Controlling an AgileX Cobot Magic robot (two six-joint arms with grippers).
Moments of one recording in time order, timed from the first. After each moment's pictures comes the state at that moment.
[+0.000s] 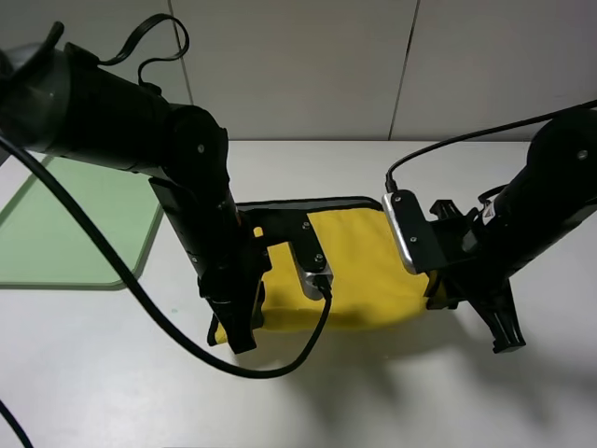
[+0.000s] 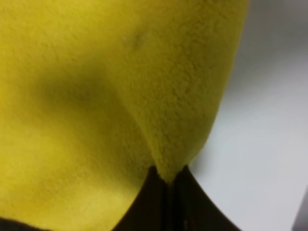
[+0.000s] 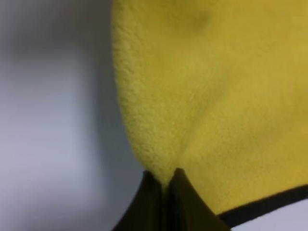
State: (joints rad) left arm -0.79 1.85 -1.04 -0.23 0.66 0.74; right arm 0.47 1.52 -0.67 0.18 0.58 -1.44
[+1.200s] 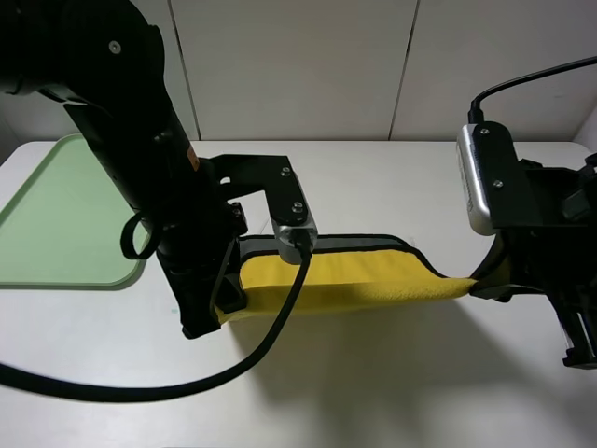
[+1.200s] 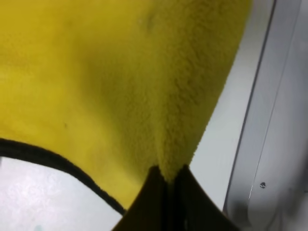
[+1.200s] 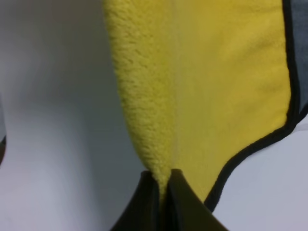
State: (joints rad) left arm -0.79 1.62 -1.06 -0.23 0.87 0.71; right arm 0.47 1.12 -0.67 0.19 0.85 -1.19
